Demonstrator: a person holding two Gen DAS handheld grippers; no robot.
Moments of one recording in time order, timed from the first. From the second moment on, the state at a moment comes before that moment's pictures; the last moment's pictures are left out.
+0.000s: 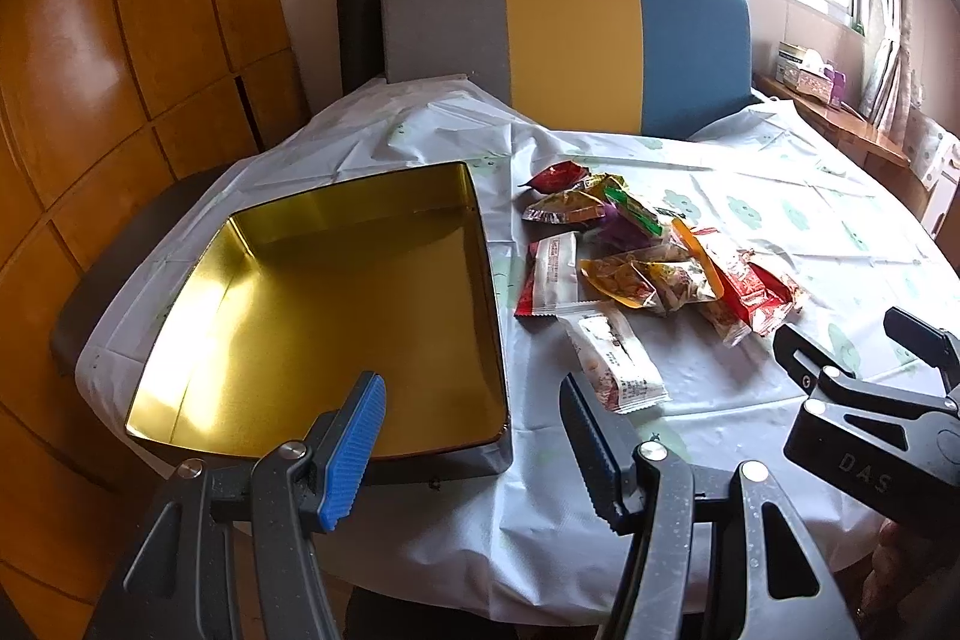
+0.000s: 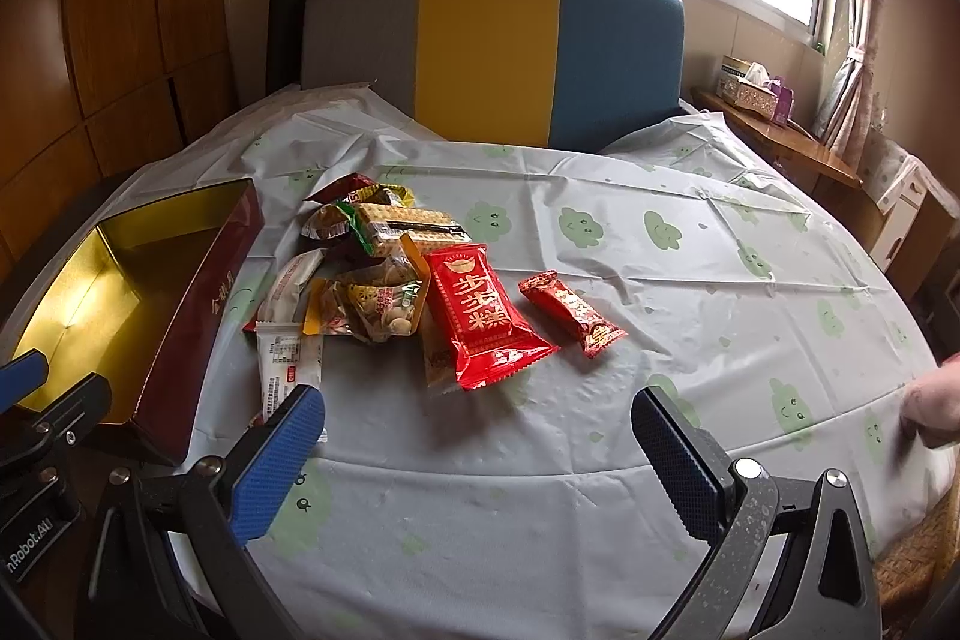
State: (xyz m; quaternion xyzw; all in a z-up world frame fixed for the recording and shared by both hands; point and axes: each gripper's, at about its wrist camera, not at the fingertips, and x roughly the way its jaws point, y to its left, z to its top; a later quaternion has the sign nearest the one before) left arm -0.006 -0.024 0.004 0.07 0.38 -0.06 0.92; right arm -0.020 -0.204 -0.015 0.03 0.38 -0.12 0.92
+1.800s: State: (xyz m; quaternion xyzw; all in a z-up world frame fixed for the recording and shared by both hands) left arm 0.066 -0.102 -0.046 0.10 0.51 -0.18 0.84; right arm 0.111 -0.294 -0.050 0.04 0.54 0.08 0.84
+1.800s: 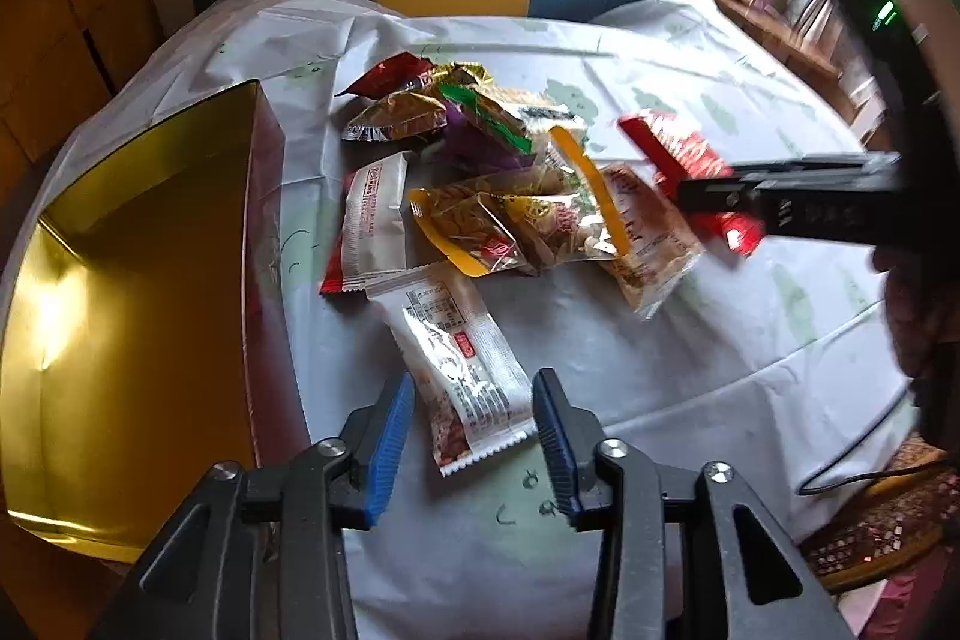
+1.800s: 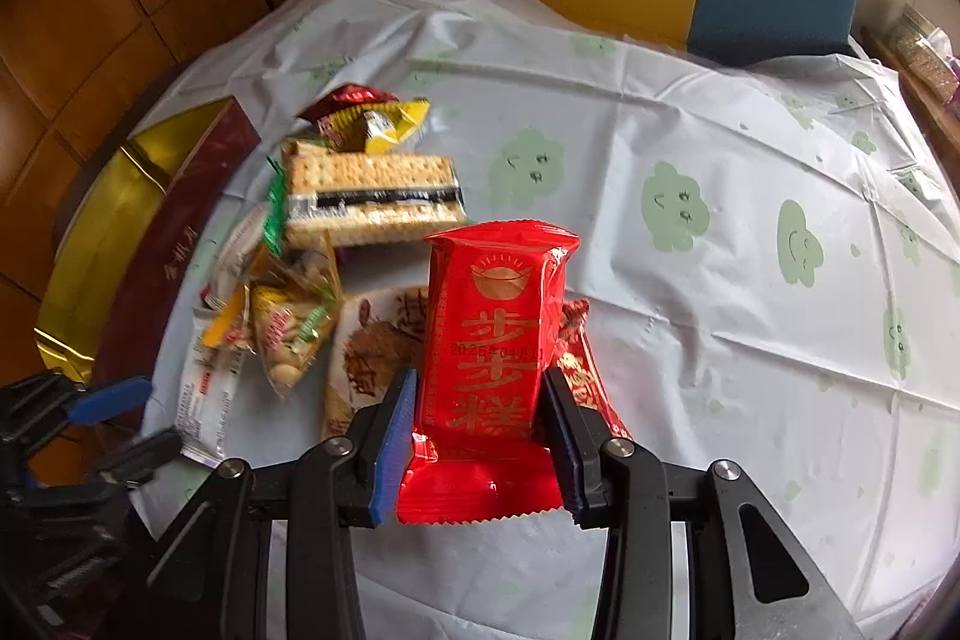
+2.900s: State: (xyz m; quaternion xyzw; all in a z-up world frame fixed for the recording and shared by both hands) left arm 0.090 0.004 0.023 -0.02 0.43 -0.12 0.90; right arm 0.100 -0.275 -0.068 -0.02 0.56 0.08 0.83
